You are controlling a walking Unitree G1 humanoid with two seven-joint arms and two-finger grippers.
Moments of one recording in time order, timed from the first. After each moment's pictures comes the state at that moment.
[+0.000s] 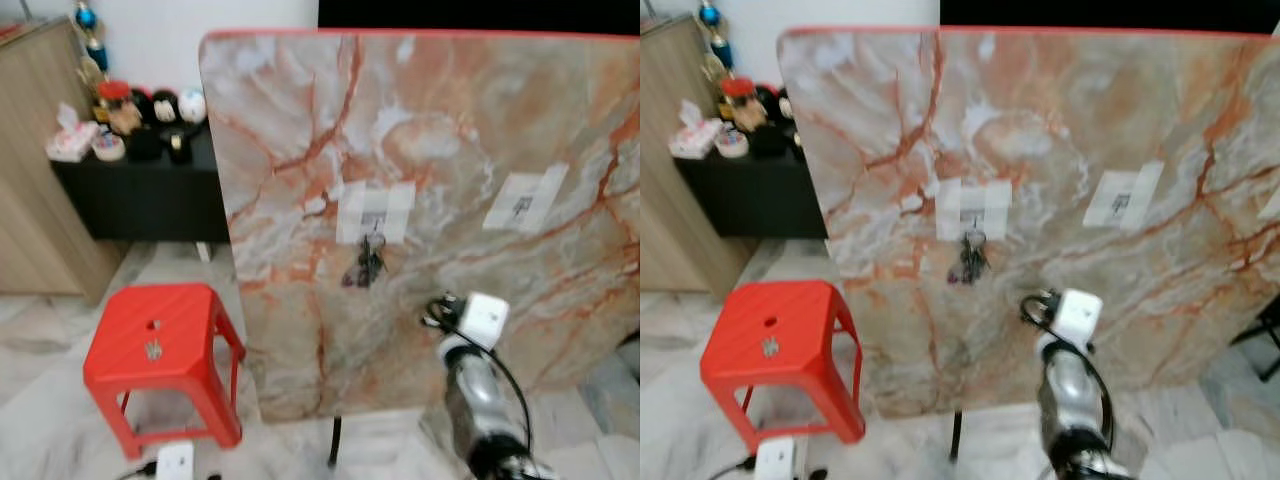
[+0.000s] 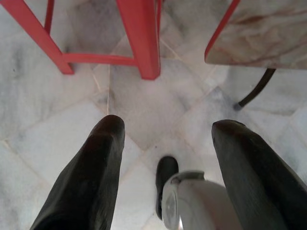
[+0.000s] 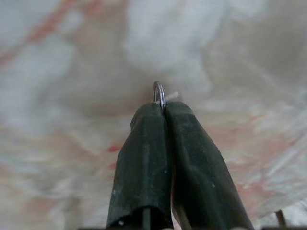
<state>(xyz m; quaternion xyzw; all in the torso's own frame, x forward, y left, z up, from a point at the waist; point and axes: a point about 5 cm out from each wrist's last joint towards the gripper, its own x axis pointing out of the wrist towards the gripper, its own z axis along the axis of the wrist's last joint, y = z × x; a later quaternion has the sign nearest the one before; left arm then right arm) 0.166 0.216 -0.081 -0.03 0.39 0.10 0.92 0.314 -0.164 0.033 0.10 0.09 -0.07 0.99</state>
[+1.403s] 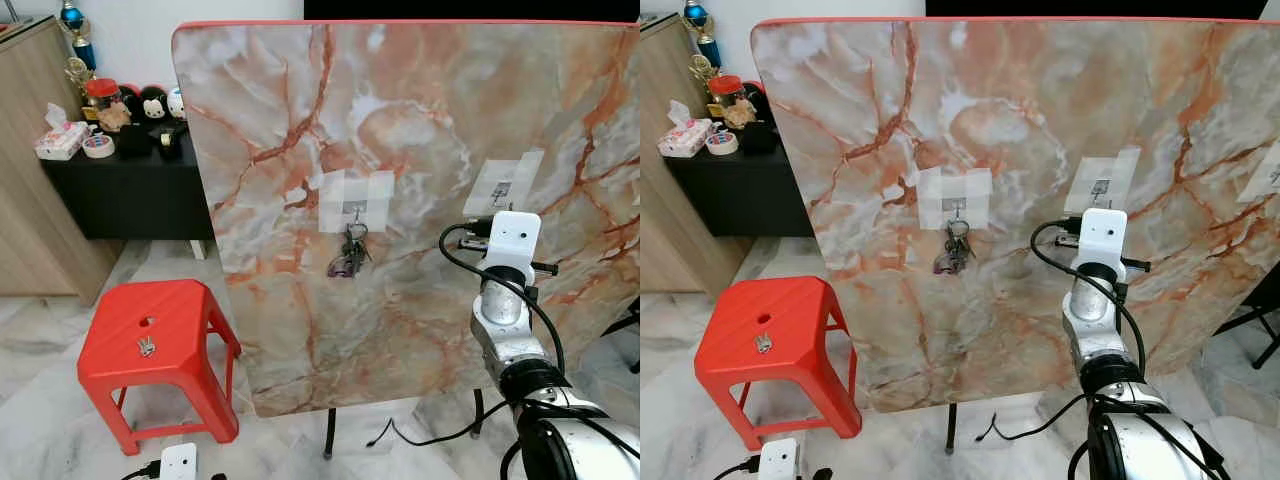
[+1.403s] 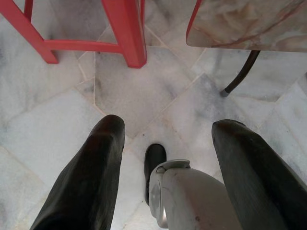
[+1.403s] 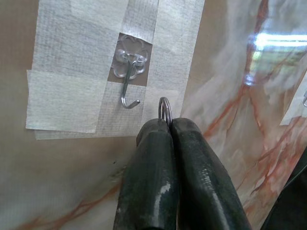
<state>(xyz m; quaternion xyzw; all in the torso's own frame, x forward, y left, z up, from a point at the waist) 0.162 0.209 -0.084 -0.04 0.40 0.09 0.91 0.367 -0.207 0.130 -0.12 -0.05 -0.22 0.97</state>
